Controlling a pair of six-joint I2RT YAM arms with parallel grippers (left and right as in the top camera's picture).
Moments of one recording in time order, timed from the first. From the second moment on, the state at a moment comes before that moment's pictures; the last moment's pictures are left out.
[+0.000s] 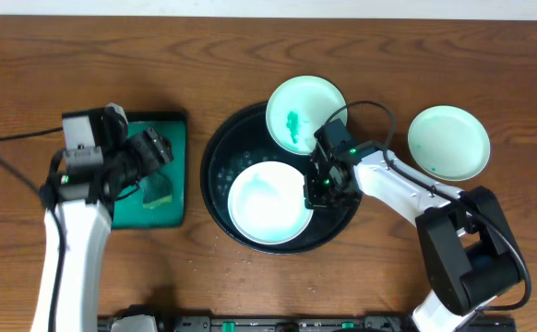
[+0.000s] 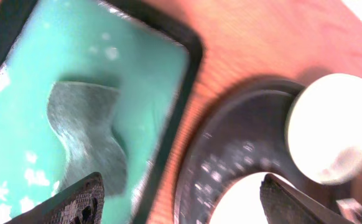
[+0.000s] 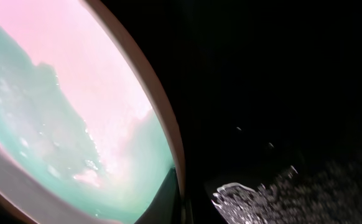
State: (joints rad) left arm 0.12 1.19 0.96 -0.71 0.26 -0.43; right arm 0.47 1.83 1.03 -0.66 -0.37 0.46
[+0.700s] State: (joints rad) left arm 0.02 1.03 0.96 -0.86 0.26 -0.43; right arm 0.39 1.76 1.03 -0.56 -0.56 0.47
